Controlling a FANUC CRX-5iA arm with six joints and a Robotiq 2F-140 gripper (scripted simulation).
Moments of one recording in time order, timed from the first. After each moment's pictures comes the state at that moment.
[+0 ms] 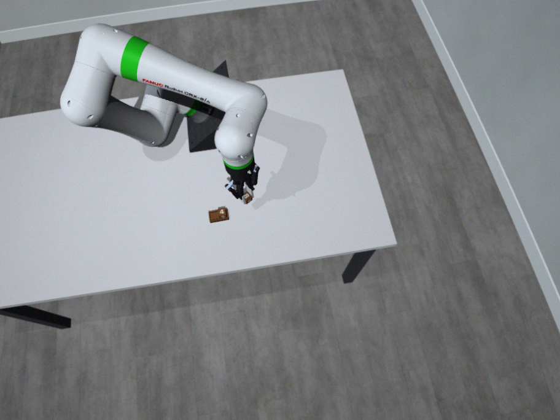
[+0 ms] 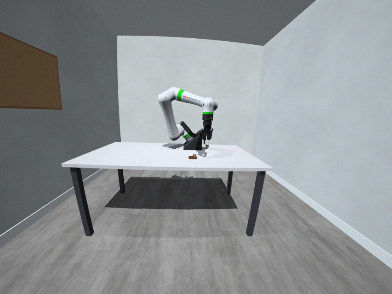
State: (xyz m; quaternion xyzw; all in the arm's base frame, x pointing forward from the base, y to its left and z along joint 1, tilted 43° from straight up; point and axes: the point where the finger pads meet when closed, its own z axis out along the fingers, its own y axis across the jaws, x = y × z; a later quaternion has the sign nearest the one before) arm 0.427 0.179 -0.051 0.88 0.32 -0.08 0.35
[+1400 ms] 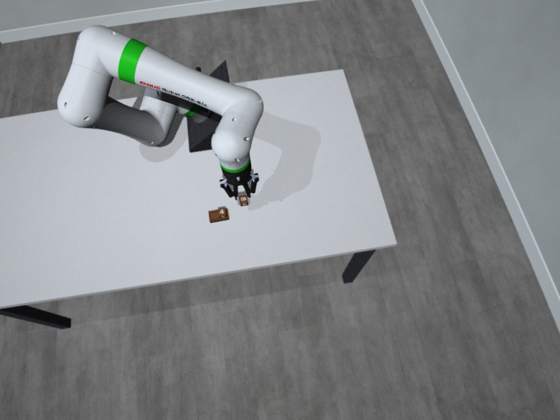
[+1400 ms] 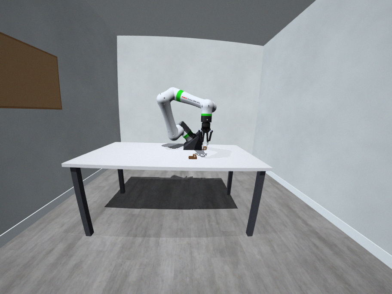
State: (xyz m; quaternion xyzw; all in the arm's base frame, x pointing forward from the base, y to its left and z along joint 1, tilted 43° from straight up) arm 0.432 0.159 -0.054 0.93 0.08 0.02 0.36
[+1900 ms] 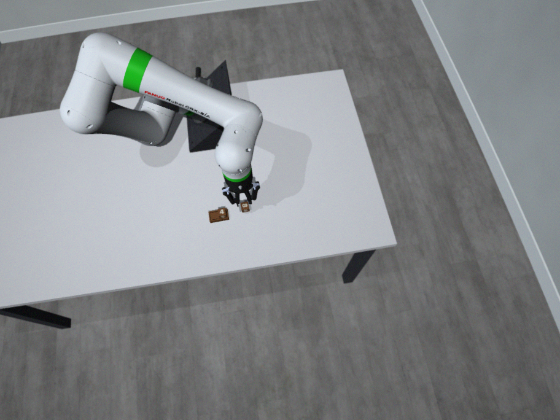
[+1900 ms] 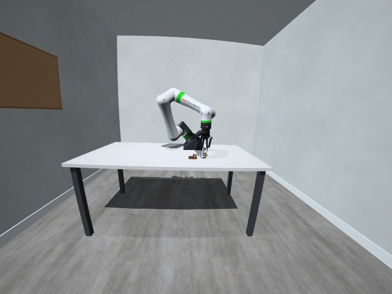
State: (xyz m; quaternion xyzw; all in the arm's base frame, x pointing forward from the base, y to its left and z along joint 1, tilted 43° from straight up) arm 0.438 0.120 -0.096 0.93 0.08 0.02 0.36
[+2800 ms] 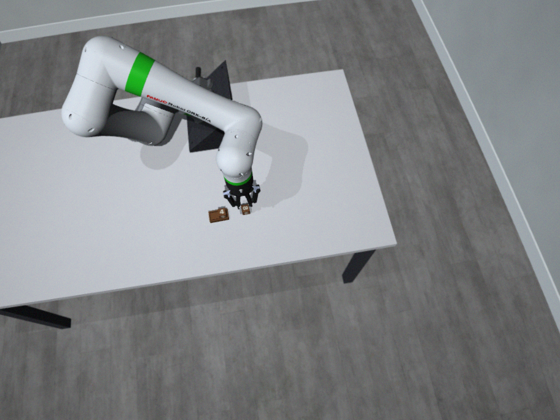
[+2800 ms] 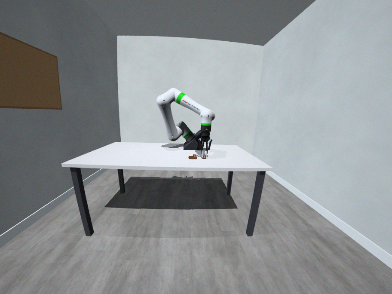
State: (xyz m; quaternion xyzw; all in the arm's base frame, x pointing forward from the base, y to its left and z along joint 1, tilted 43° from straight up) arm 0.441 0.105 -0.113 0.93 0.08 0.02 0.36
